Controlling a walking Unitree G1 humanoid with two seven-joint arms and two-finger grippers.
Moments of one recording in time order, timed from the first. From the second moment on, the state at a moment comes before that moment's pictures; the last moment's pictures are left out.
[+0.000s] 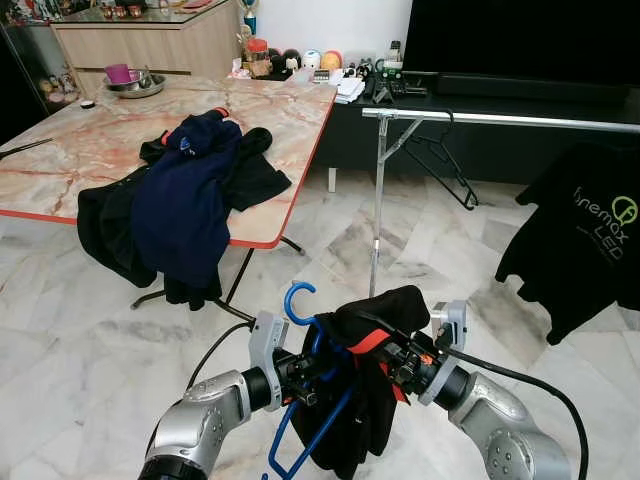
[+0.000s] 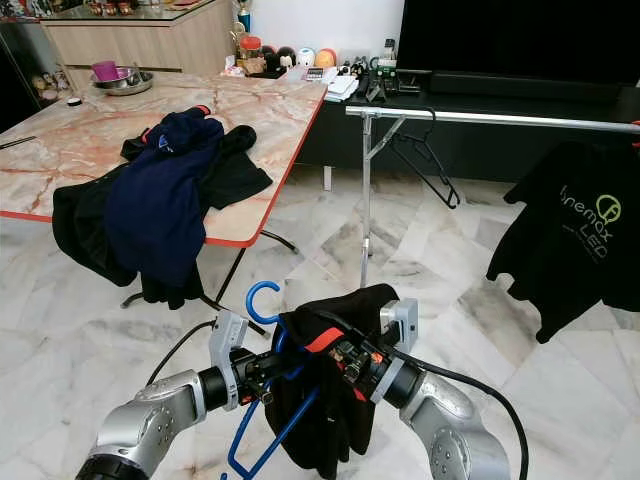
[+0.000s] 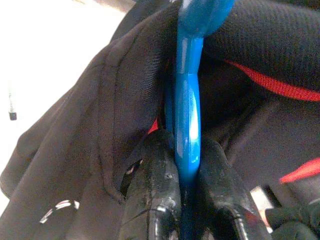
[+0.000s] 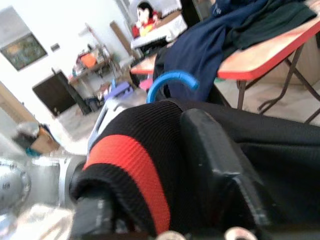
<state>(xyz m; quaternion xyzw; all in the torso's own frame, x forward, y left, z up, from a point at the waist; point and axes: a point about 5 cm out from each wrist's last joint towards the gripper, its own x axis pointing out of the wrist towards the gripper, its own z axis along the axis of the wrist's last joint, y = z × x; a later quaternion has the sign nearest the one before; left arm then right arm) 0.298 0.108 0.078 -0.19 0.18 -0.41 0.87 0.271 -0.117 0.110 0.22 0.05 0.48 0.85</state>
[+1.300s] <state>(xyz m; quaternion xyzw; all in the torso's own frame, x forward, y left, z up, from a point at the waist) 0.307 0.112 0.080 -0.22 0.16 -0.37 0.89 0.241 -0.148 0.070 0.18 0.14 0.38 0.90</state>
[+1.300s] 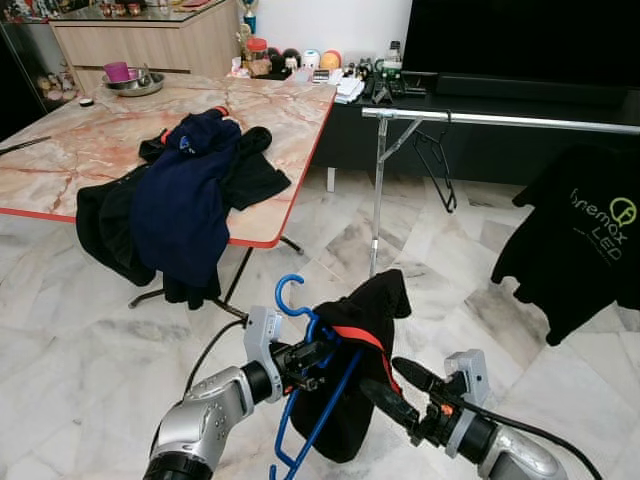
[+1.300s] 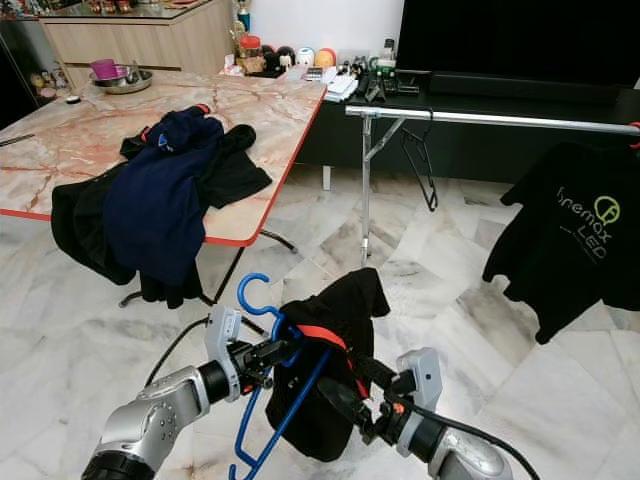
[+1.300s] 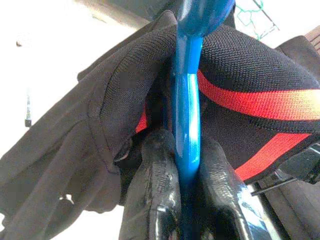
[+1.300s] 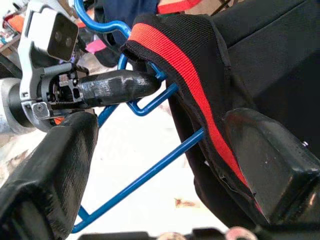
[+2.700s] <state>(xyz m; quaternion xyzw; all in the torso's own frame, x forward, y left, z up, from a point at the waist) 0.270 0.108 0.084 -0.02 0.20 -0.58 0.79 0.287 -0.230 0.140 -0.15 0.22 0.59 0.76</state>
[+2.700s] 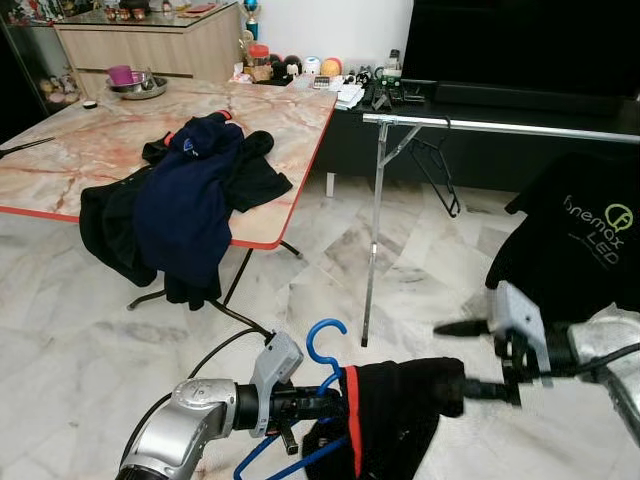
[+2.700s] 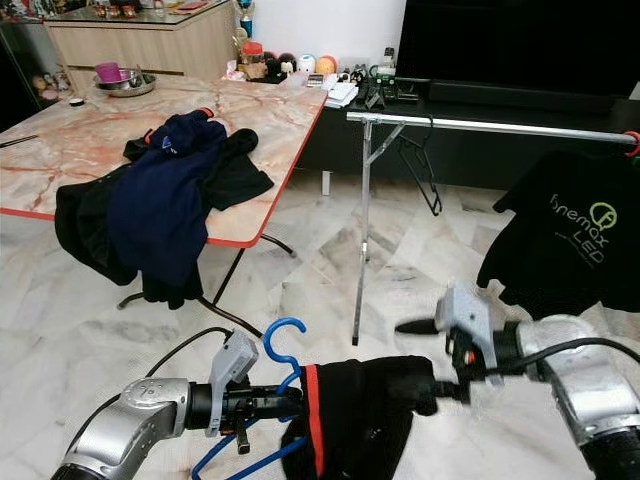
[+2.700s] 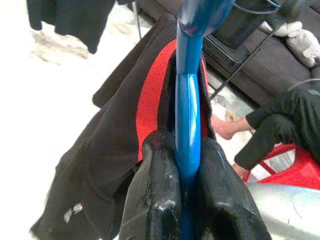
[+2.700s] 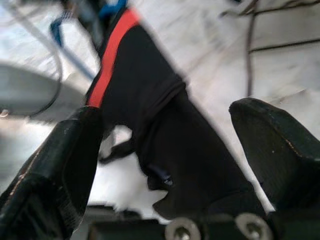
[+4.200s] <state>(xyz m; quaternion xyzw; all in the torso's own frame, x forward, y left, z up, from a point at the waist) 0.261 0.100 0.109 0.09 0.20 -0.67 0.71 0.289 -0.184 0.088 -0.14 0.26 0.70 0.65</state>
